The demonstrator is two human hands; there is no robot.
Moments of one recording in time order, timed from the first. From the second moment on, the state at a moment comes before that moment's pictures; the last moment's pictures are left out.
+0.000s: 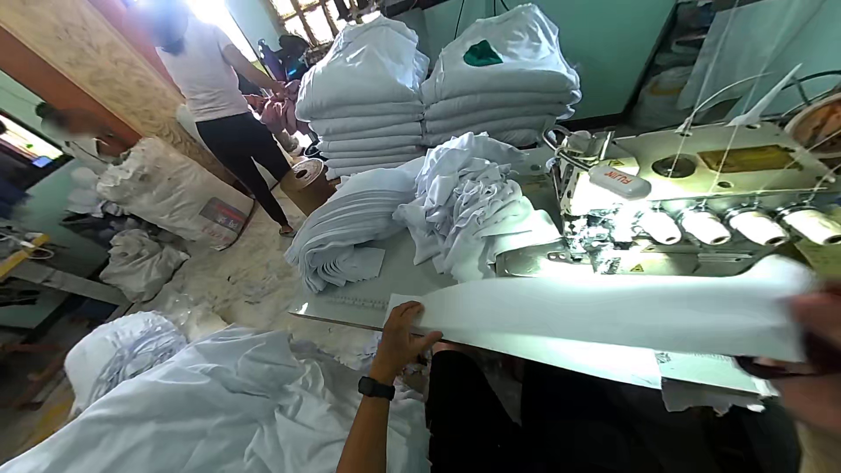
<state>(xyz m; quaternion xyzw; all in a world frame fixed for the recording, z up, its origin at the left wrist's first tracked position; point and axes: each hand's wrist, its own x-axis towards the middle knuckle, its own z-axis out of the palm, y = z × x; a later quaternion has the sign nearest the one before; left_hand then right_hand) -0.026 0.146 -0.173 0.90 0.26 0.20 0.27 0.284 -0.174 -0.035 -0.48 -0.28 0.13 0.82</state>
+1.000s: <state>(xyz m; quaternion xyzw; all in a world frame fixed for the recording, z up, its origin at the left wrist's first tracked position) 0.115 0.046 -0.067 0.78 0.03 0.21 0.59 0.227 -0.123 -0.089 -0.58 -0.54 0.08 0.61</state>
